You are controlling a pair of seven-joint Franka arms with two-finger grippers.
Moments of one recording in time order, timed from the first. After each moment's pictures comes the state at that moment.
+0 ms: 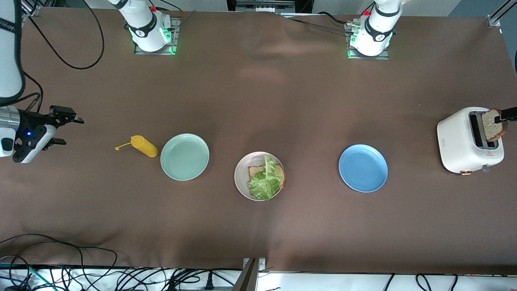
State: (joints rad) left arm 0.52 0.33 -0.06 -1.56 0.05 1.70 0.60; right arm 0.04 0.29 -0.20 -1.61 0.16 1.66 -0.88
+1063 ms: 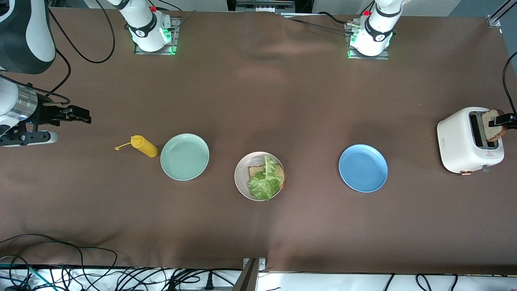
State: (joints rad) left arm 0.64 0.47 -0.06 -1.57 0.03 1.73 0.69; right arm 0.10 0.17 -0.13 -1.63 0.00 1.65 -0.09
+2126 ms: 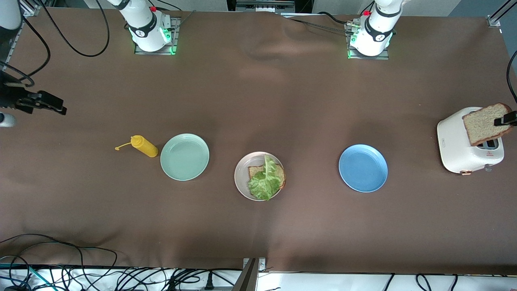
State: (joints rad) left arm 0.62 0.42 -0.21 -1.39 -0.04 1.44 0.47; right arm 0.05 0.05 -0.15 -1.63 0.00 1.64 -0.06
